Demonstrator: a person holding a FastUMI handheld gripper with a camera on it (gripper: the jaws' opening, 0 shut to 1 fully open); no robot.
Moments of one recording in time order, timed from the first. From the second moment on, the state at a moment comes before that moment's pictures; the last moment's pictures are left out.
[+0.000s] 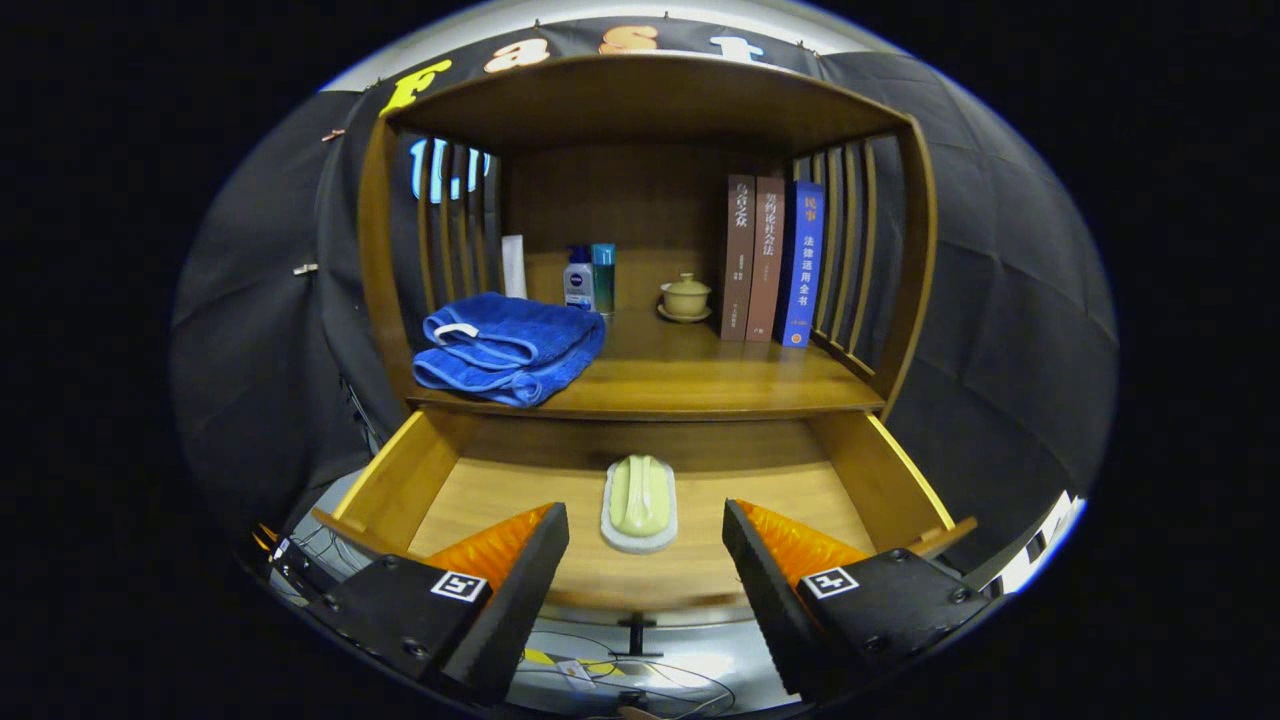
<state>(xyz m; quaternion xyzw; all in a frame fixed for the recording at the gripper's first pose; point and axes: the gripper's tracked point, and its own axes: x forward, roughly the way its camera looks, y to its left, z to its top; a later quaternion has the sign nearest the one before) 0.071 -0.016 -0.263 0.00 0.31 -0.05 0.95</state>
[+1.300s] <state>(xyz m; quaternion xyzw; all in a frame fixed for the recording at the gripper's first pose) 0.151 -0.028 -0.402 -0.01 0.60 -0.05 0.80</state>
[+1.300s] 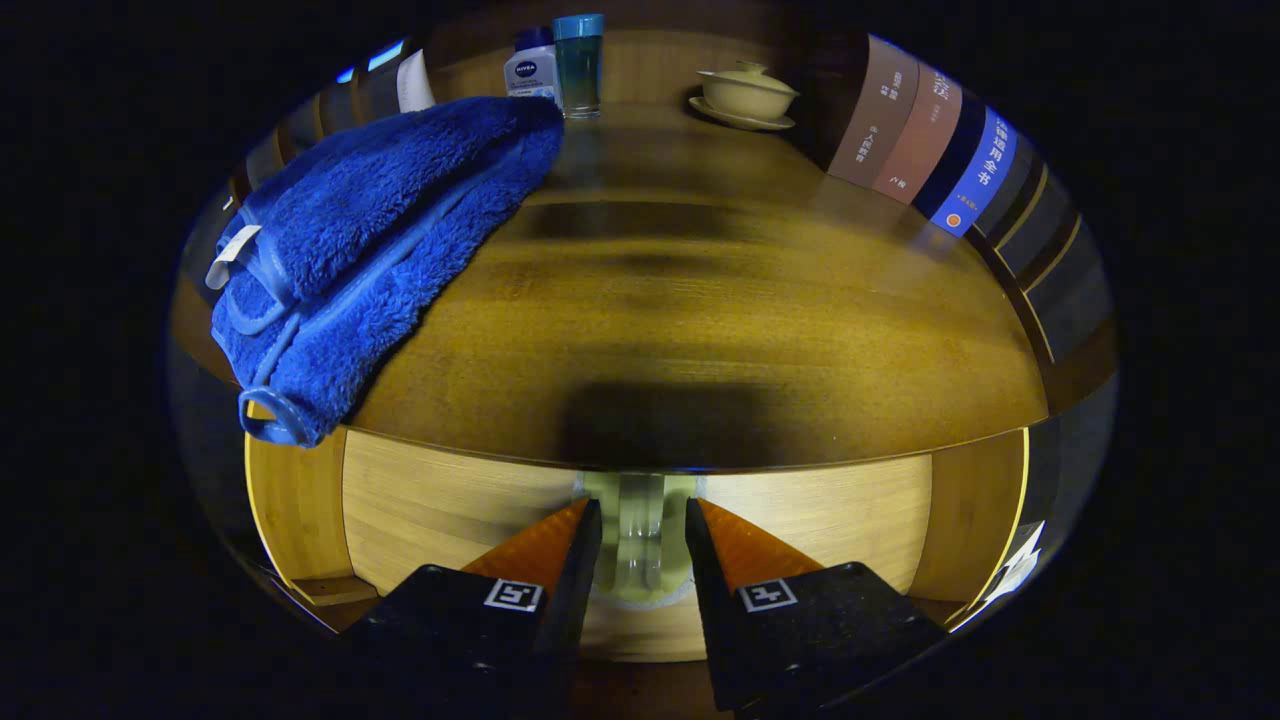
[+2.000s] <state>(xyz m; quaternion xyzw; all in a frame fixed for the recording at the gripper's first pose) 0.133 -0.025 -0.355 0.01 0.55 -0.02 0.83</state>
